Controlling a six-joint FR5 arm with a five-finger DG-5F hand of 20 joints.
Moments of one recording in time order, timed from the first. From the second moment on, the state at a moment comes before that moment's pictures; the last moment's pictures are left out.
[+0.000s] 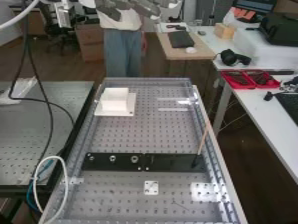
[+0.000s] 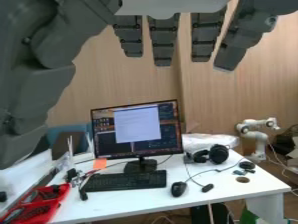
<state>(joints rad) 1.58 -1.54 -1.67 -3.08 -1.50 -0.67</state>
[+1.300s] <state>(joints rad) 1.62 -1.55 -1.98 -2.87 -1.17 -0.61</state>
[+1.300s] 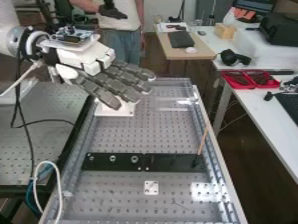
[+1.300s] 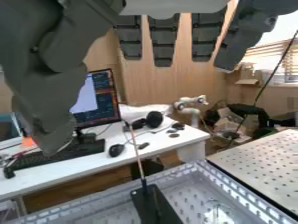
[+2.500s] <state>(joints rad) 1.62 -1.75 -2.25 -2.46 -0.99 -0.61</state>
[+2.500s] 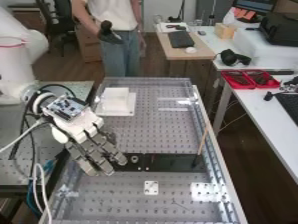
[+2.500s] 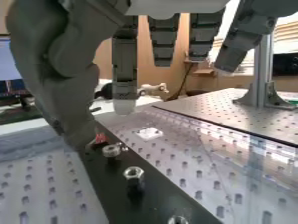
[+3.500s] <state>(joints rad) 1.47 -1.84 -2.27 -2.28 -1.23 -0.64</state>
